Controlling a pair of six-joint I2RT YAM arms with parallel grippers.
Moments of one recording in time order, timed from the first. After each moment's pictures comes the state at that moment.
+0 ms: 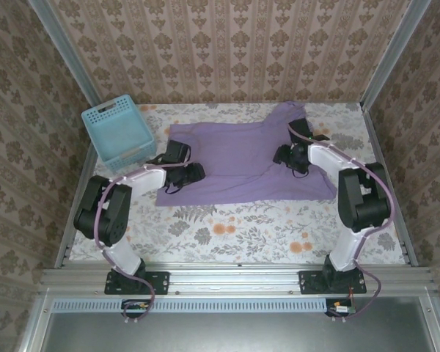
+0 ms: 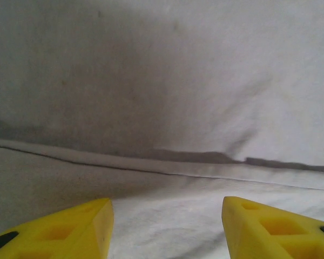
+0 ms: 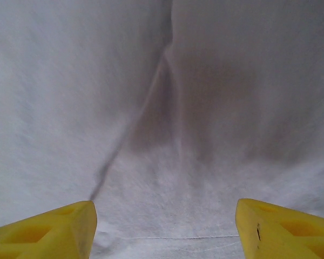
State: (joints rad) left arm -0.44 1.71 0.96 -0.26 0.14 -0.64; right arm 0.18 1.83 1.25 -0.59 0.00 0.59
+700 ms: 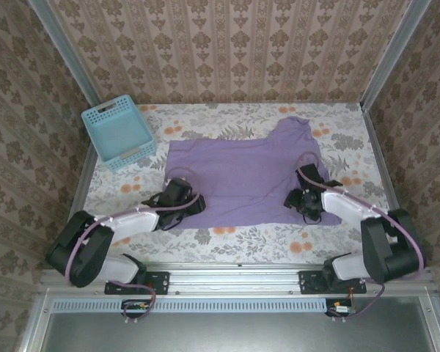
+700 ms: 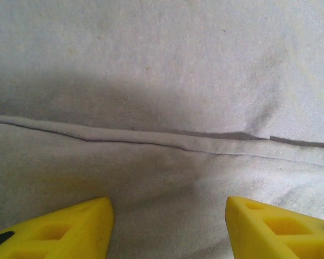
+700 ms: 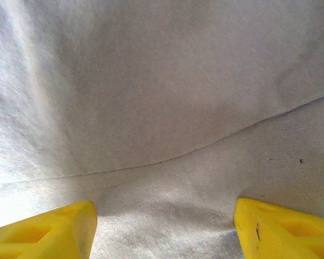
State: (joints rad) left arm -0.67 1.34 0.47 -0.05 -0.01 -0.77; right arm 0.24 1.34 0.63 -0.56 0.02 0.77
